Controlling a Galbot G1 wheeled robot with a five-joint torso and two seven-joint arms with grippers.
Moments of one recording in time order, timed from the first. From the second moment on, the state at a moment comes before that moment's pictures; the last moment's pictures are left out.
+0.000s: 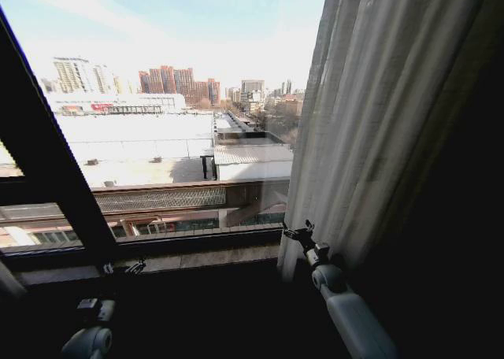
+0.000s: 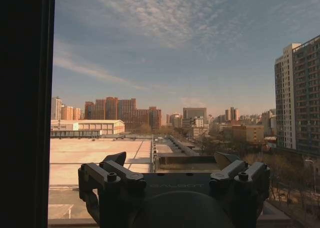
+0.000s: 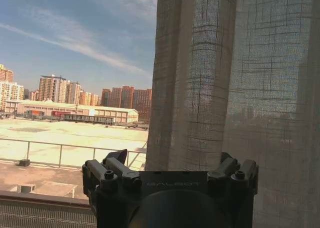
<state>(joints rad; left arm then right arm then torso) 1.38 -1.19 -0.82 -1.63 -0.45 -0.26 0.19 -0.88 1.22 0.32 1.39 0.30 0.14 -0.05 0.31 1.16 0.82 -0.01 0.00</state>
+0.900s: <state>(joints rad) 1.38 -1.19 -0.82 -1.63 -0.45 -0.26 0.19 -0.90 1.22 0.34 1.40 0.30 0.18 -0.07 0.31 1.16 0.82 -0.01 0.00</state>
